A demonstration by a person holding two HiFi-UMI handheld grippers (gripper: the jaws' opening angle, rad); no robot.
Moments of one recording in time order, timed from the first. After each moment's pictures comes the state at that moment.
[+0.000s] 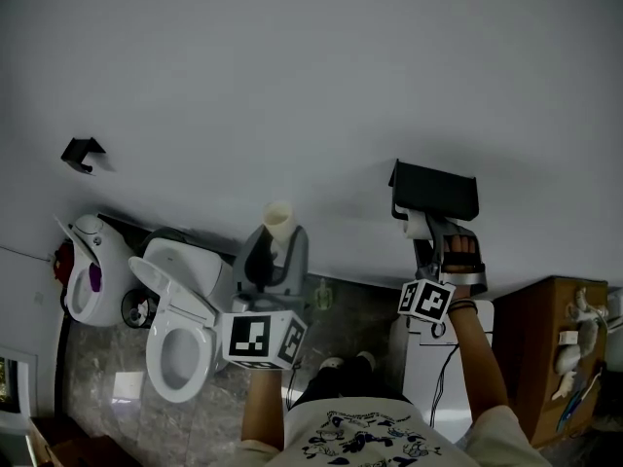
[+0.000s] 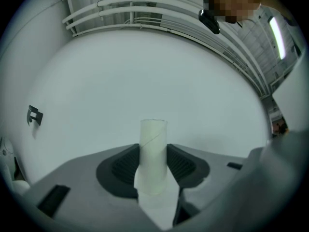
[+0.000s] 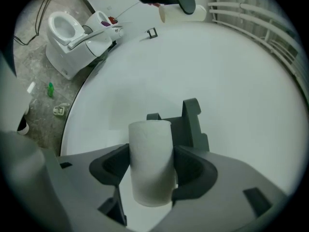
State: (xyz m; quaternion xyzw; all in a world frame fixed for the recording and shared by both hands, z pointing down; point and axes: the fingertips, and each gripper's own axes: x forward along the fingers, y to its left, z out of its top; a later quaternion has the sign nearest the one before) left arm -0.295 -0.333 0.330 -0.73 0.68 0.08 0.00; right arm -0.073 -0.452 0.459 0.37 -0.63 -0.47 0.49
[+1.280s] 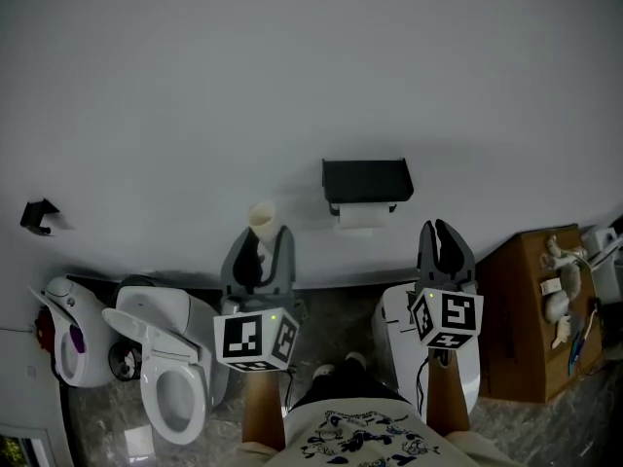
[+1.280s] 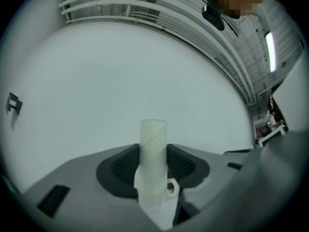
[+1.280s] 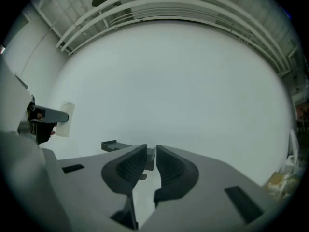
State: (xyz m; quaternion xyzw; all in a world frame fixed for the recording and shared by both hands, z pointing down) left arm -0.228 -0.351 0.317 -0.79 0.61 0.09 0.00; right arm 0.038 -0.367 0.342 0.66 -0.75 -0.04 0.01
